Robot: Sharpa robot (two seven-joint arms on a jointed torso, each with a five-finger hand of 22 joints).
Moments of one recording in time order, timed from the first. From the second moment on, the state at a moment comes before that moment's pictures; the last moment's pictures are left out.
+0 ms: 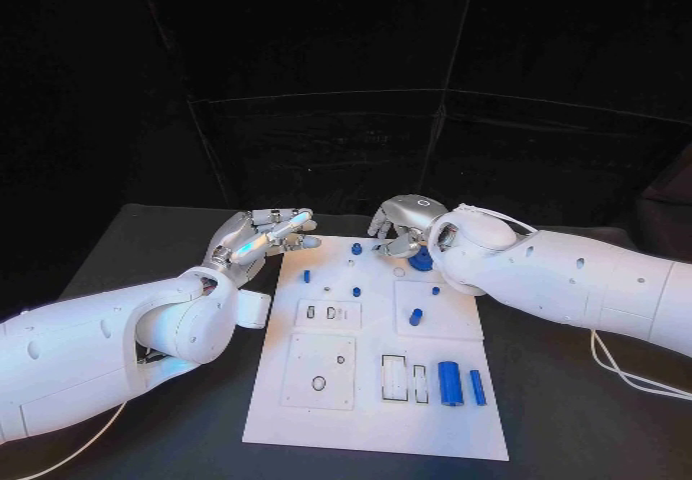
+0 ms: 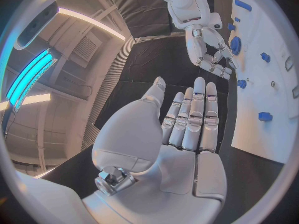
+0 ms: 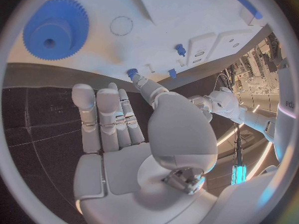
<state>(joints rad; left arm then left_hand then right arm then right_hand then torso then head) 1.28 -0.90 -0.14 1.63 0.08 -0.34 0.58 1.34 0.07 -0.03 0.01 0.05 0.93 0.23 0.07 0.06 1.03 0.19 0.08 0.06 1.12 0.12 0.22 0.15 0.17 0.91 0.24 0.22 0.09 1.37 -0.55 -0.12 1.21 -1.53 -0.34 -0.07 1.19 -0.14 0.42 -0.07 0.18 1.00 0.18 0.07 0.07 1.17 0.10 0.09 0.07 1.44 0.02 1.07 0.62 0.15 1.15 0.12 1.20 0.76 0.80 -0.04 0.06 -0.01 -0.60</state>
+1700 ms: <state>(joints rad) 1.28 -0.89 -0.14 1.59 0.08 -0.34 0.58 1.34 0.07 -0.03 0.00 0.05 0.93 0.23 0.07 0.06 1.03 0.19 0.09 0.06 1.12 0.13 0.22 0.16 0.17 0.92 0.24 0.21 0.08 1.37 -0.70 -0.12 1.26 -1.36 -0.19 -0.19 1.42 -0.11 0.02 0.20 0.23 0.87 0.14 0.20 0.07 1.39 0.04 1.11 1.09 1.47 -0.03 1.43 1.26 0.11 1.31 0.09 1.39 1.10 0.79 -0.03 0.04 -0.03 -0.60</state>
